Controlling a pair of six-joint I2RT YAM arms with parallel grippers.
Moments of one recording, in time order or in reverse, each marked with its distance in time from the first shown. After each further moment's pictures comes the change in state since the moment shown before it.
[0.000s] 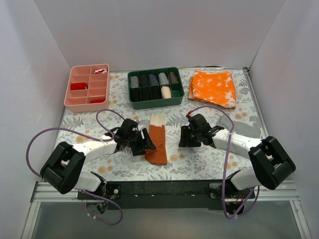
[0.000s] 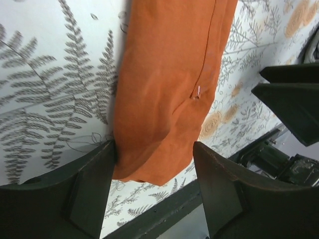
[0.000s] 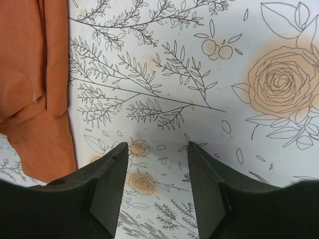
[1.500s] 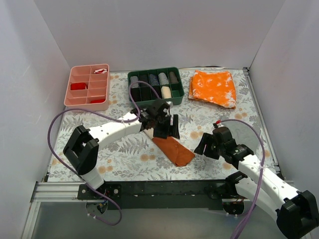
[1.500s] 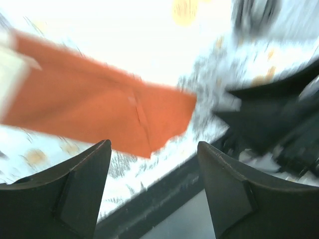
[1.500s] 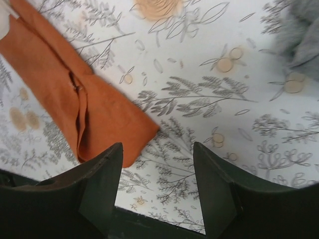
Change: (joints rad) left arm -0.268 0.277 0.663 -0.401 -0.084 0.204; right arm -0.154 -0.590 -0.243 -0.257 0.036 0.165
